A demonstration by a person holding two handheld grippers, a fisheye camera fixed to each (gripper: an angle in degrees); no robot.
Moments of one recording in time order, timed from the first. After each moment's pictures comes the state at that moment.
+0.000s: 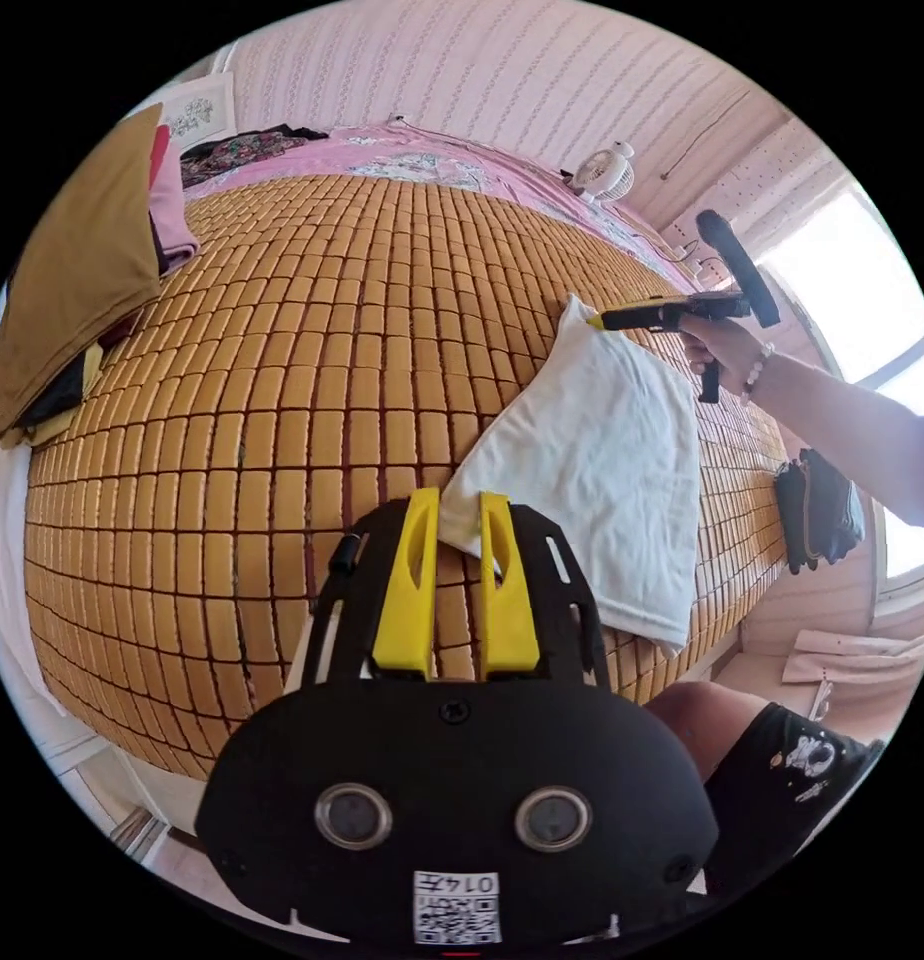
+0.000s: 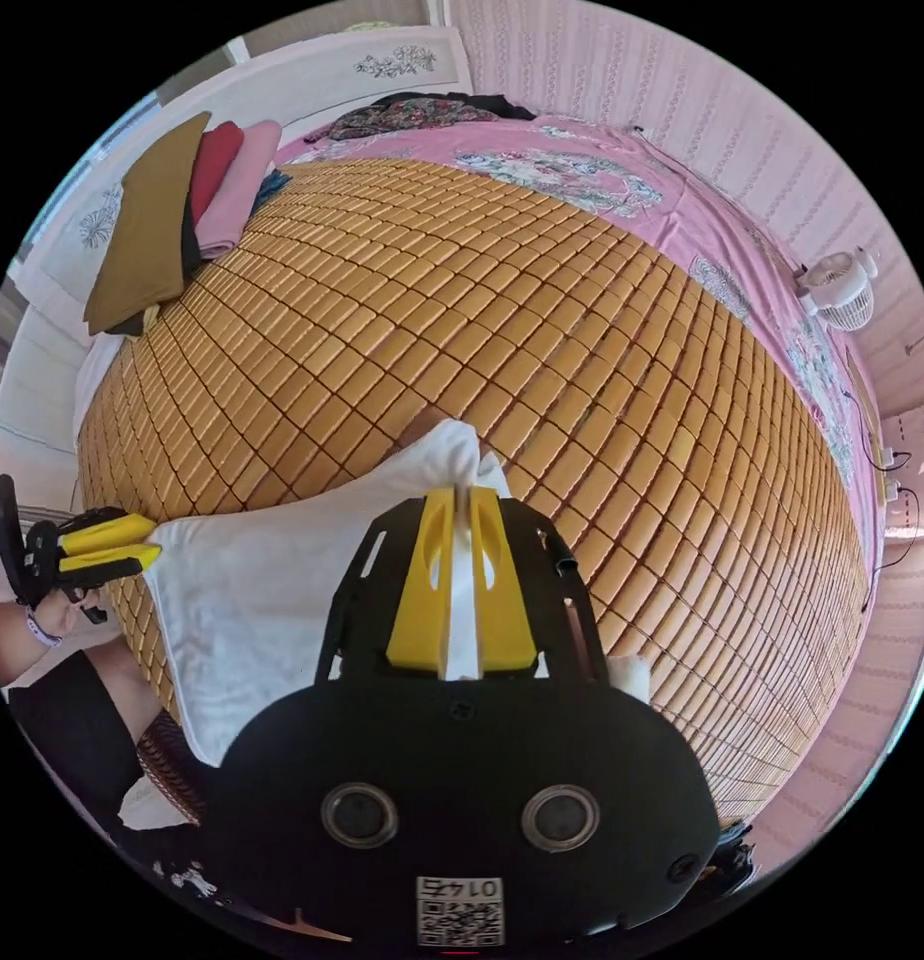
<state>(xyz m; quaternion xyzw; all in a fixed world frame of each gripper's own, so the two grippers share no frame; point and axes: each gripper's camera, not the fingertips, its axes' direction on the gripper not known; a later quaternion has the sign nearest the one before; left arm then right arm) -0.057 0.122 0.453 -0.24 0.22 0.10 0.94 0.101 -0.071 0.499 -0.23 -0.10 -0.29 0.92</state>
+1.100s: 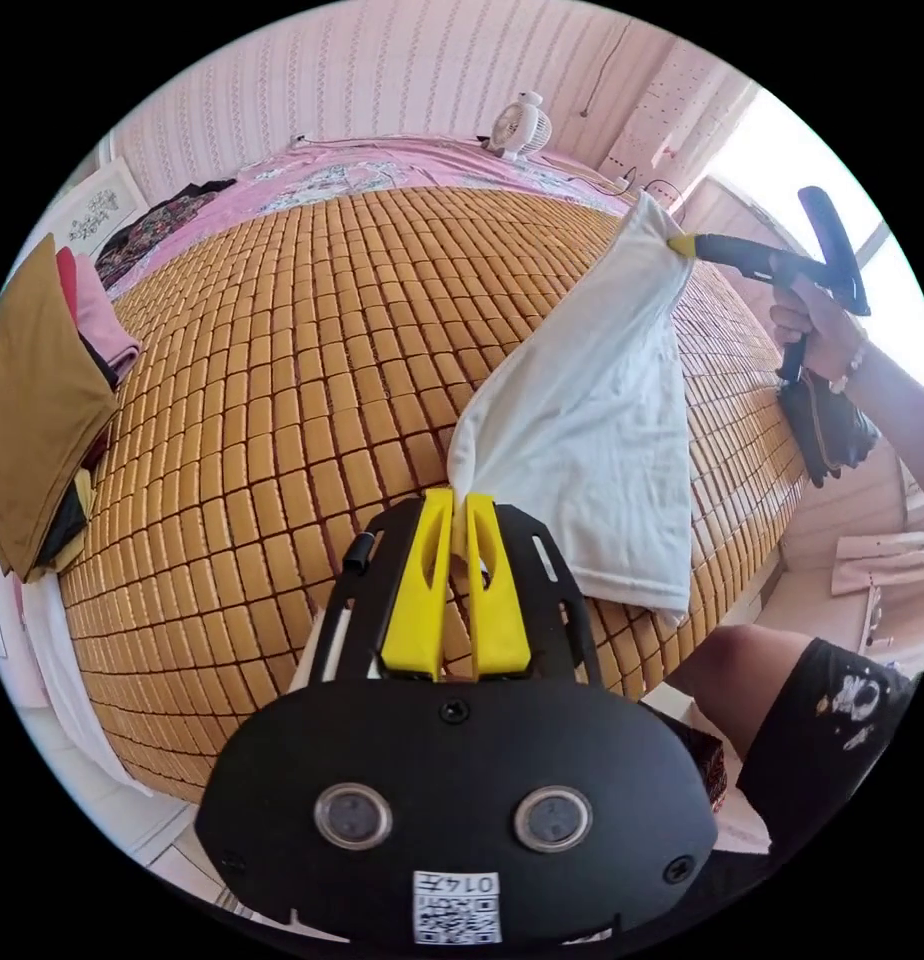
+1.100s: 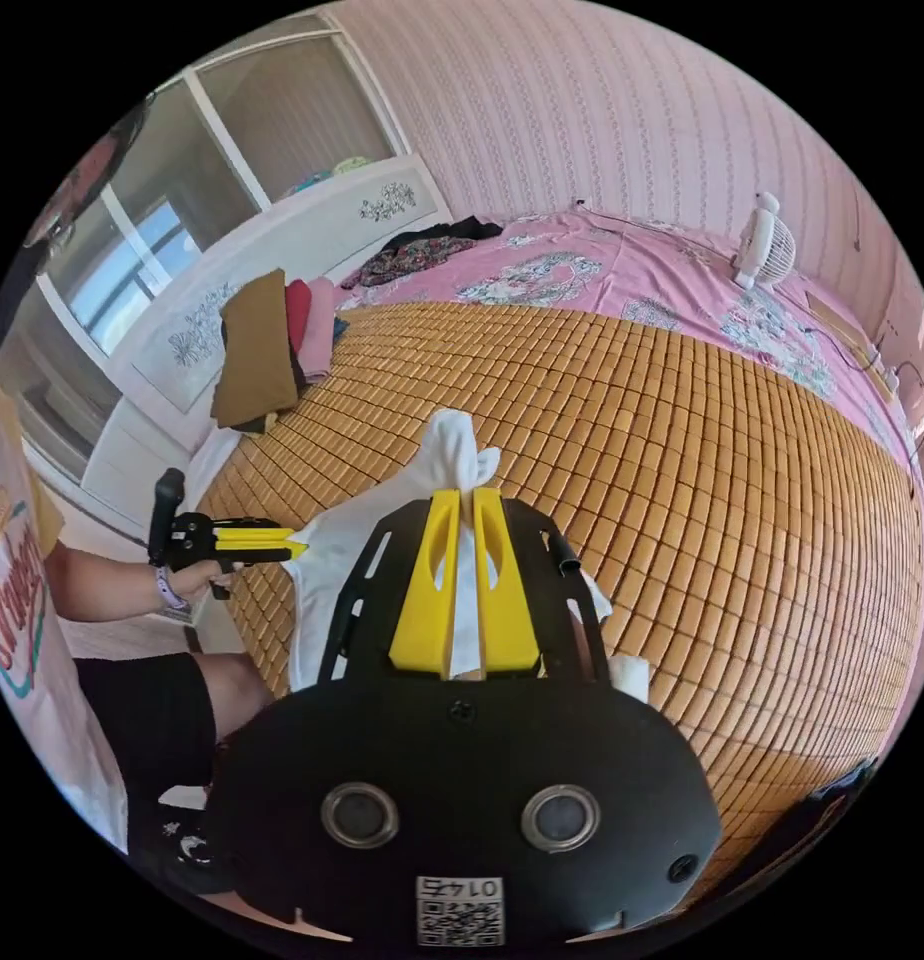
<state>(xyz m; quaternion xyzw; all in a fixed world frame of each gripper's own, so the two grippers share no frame) -0.006 0.091 0.424 -0.21 0.23 0.24 0.92 0.228 -0.032 0.293 -0.12 -0.26 -0.12 0.95</state>
